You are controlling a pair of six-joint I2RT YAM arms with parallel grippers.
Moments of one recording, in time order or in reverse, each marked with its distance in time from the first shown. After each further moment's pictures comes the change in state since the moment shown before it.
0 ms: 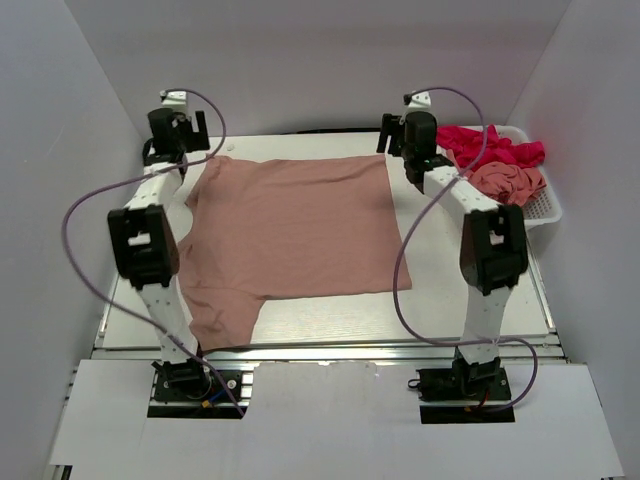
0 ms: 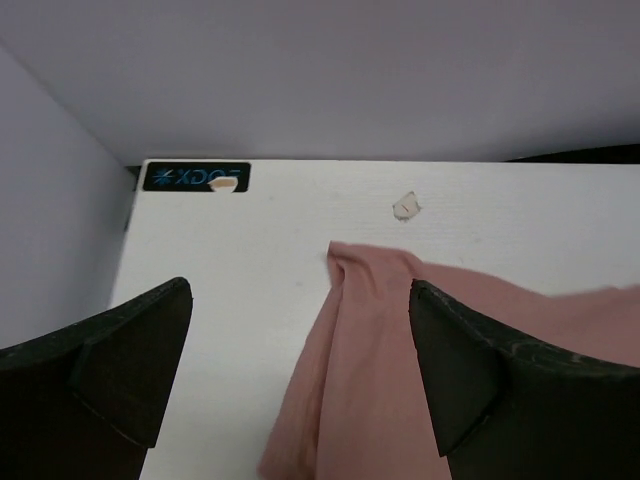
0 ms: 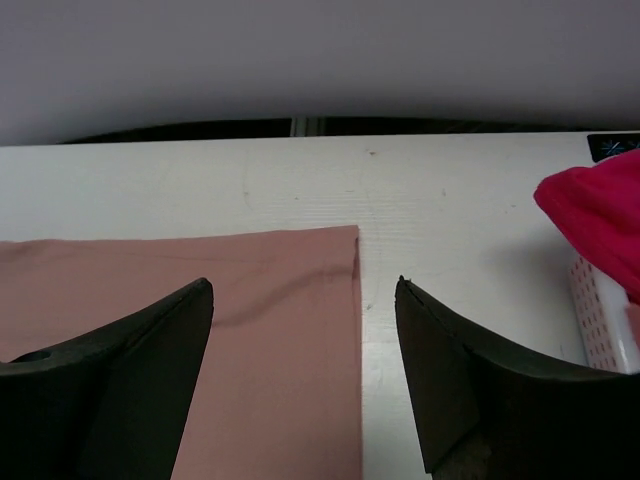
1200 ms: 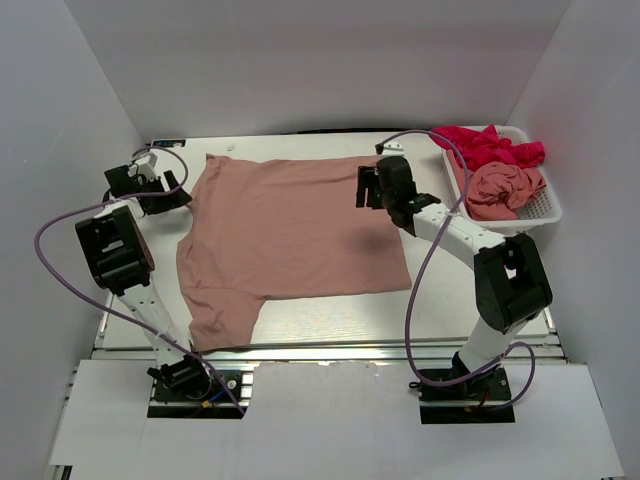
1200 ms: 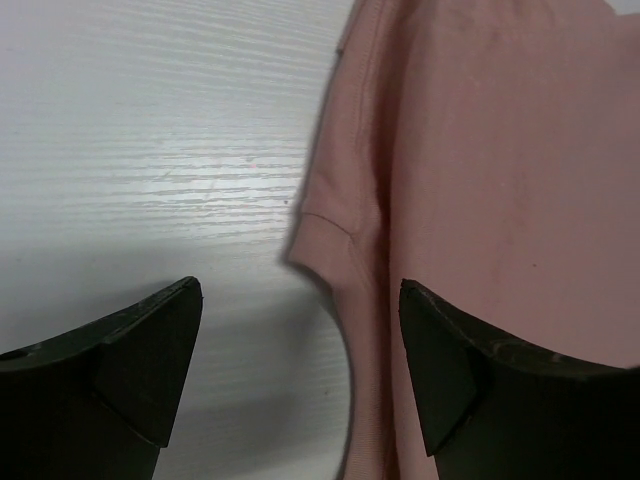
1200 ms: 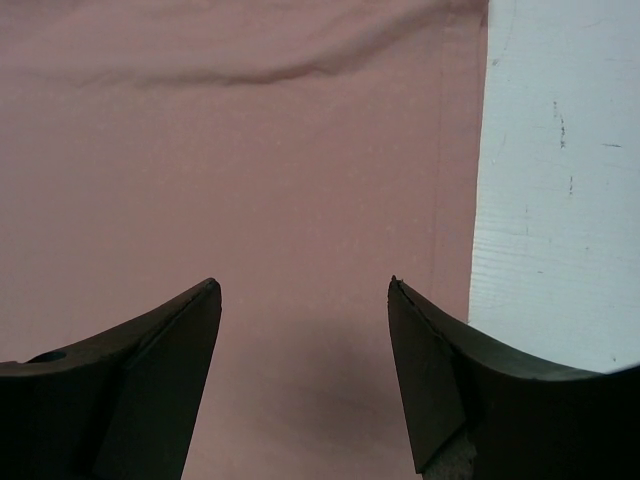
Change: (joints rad) left arm 0.314 -0.024 -0.325 -0.143 0.567 -0.051; right arm 0.212 -0.336 -0.426 -0.145 0.048 0.127
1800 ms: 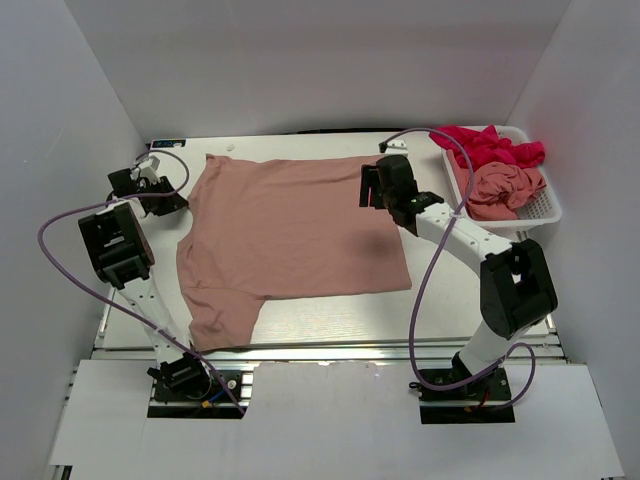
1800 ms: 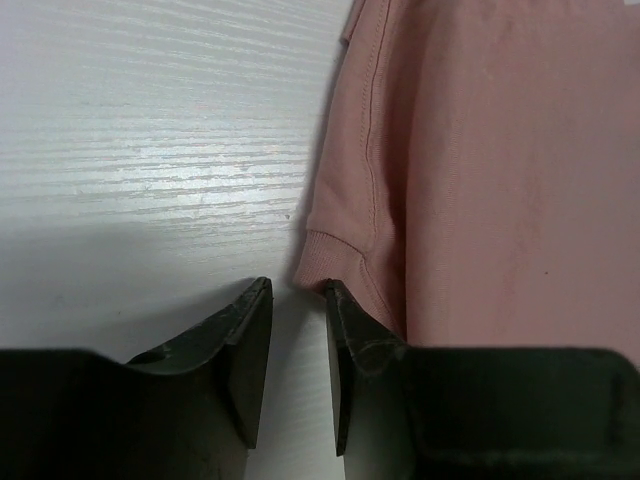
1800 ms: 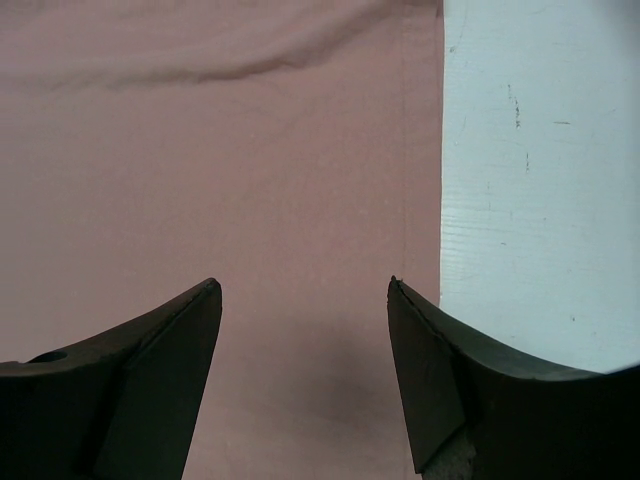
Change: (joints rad) left arm -0.001 0.098 0.058 0.004 0.078 -0.018; right arm 0.020 -0.031 0.034 -0.106 0.085 0.017
